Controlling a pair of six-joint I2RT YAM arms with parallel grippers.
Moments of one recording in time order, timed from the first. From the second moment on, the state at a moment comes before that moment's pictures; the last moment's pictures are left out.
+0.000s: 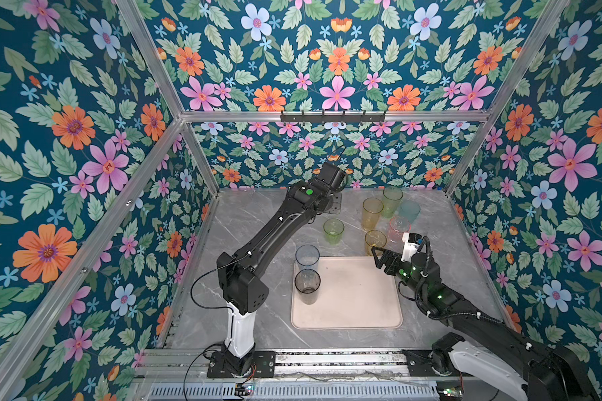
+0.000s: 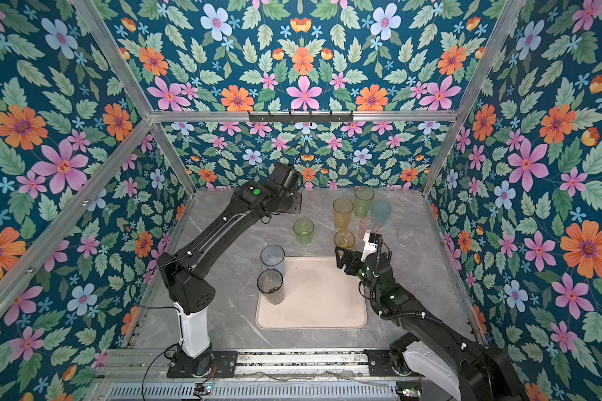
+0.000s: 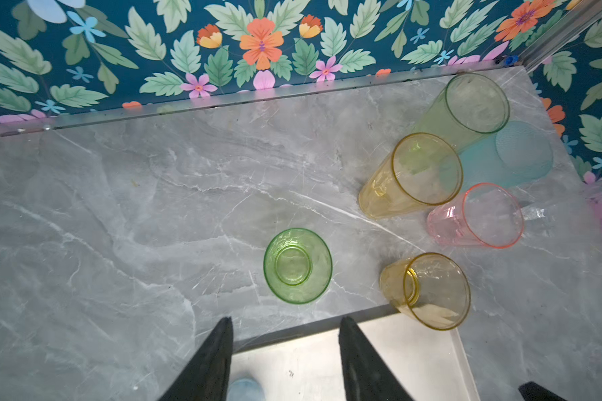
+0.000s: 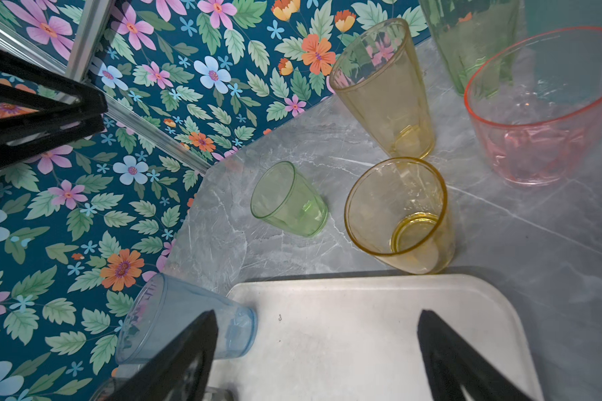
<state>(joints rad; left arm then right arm) -0.72 1.96 2.13 -0.99 -0.25 -0.38 0.49 0.96 0.40 0.24 0.03 0.72</state>
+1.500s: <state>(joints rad) -0.73 2.46 2.34 -0.51 -0.01 -0.36 0.49 0.98 0.38 0.25 0.00 0.73</state>
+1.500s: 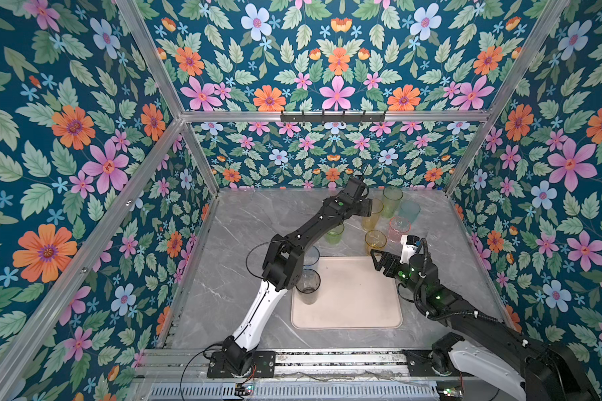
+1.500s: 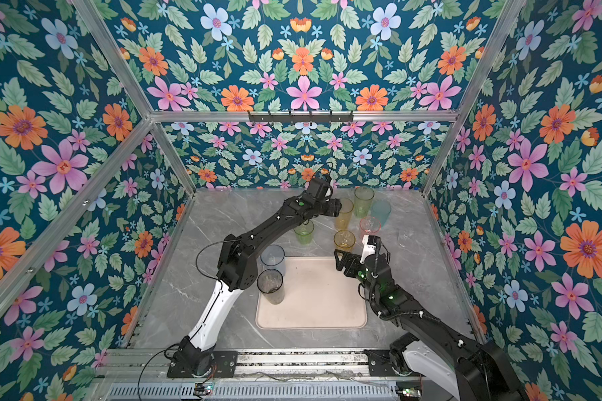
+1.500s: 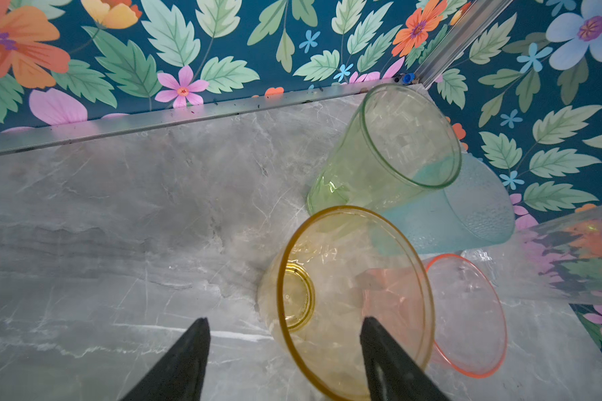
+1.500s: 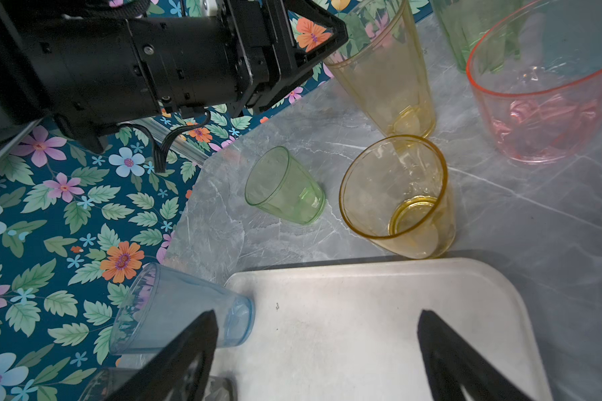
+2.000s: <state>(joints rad) -0.73 2.52 2.41 -0.51 0.00 -0.34 0.49 0.98 0.37 0.26 0.00 0.73</state>
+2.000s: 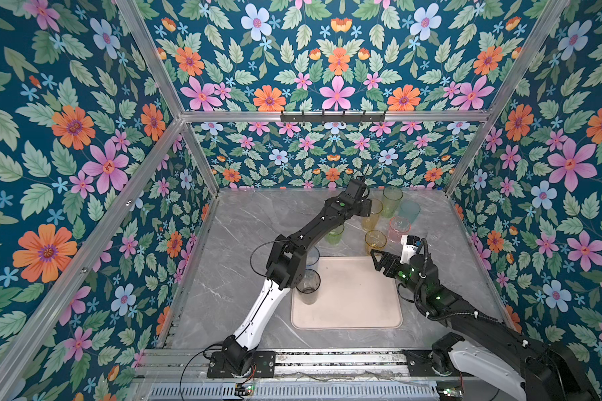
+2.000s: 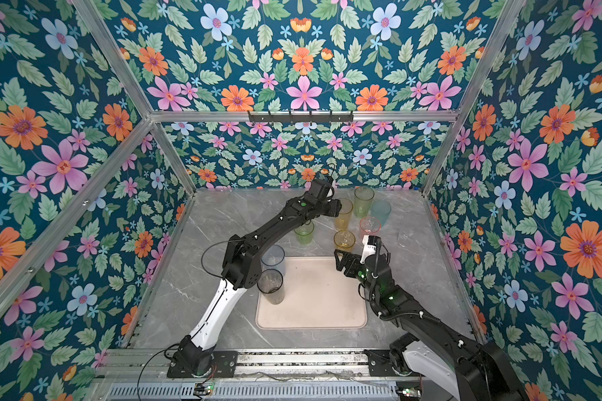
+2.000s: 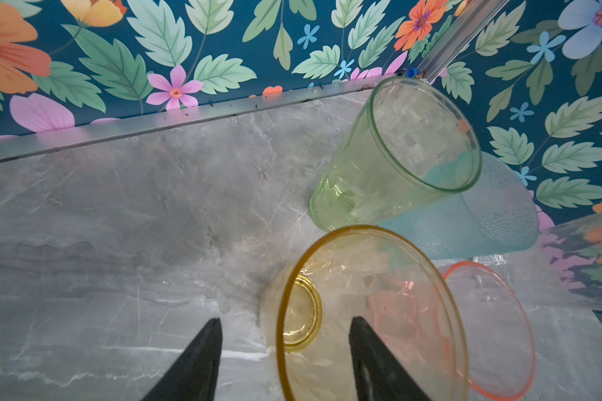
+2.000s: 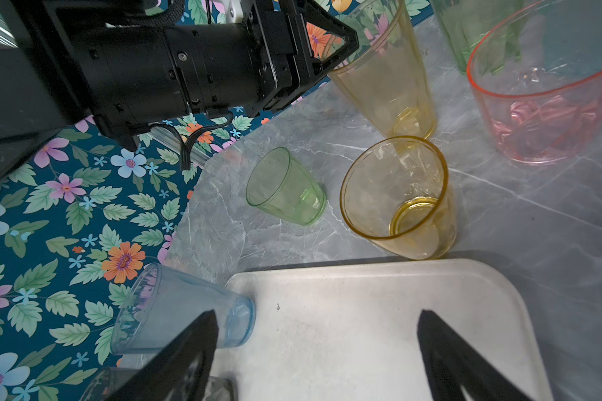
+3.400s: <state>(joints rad) -0.73 2.49 2.37 -0.59 0.01 -0.31 0.49 0.96 0.36 0.27 0.00 0.74</state>
